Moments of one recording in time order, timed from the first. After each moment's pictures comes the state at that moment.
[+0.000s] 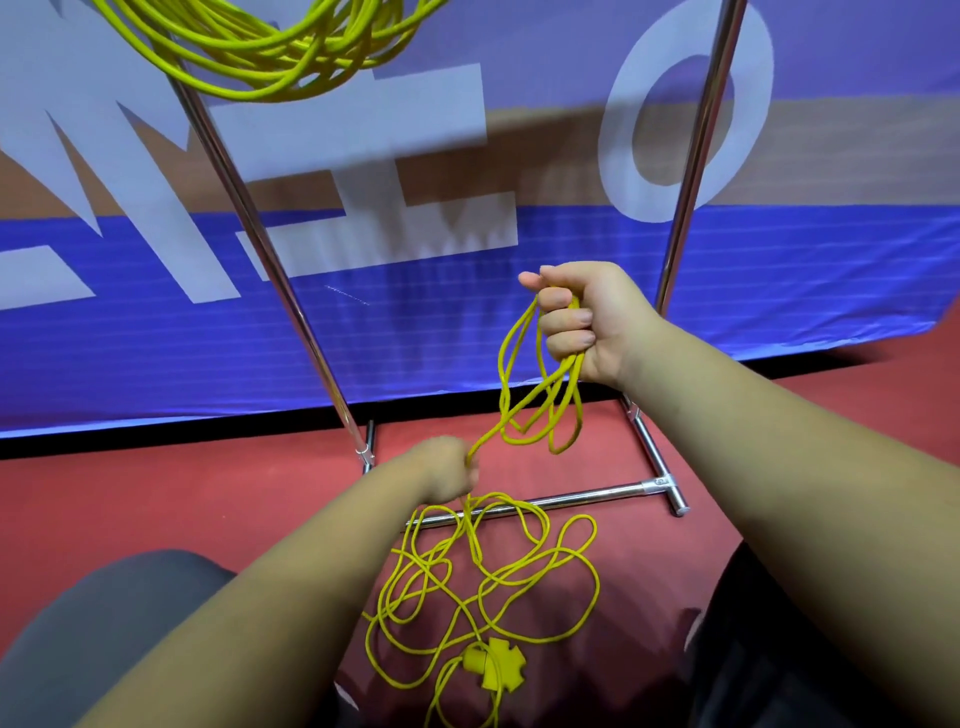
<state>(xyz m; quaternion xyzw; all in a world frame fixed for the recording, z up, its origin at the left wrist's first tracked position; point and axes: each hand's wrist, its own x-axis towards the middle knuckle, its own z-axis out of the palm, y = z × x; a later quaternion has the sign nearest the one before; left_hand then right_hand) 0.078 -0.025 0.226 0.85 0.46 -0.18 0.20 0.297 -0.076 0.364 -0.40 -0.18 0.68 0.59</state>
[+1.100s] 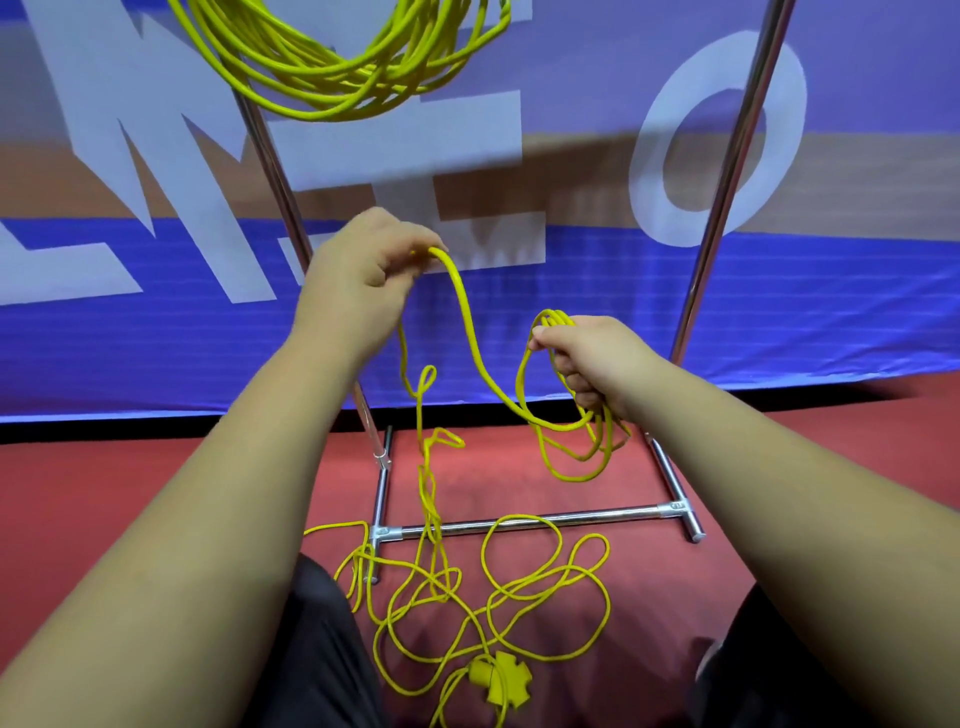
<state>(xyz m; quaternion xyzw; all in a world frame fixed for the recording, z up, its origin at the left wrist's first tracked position) 0.031 0.000 0.423 0.85 0.34 0.41 0.02 0.278 -0.074 0.337 -0.62 -0.39 0.50 0.47</state>
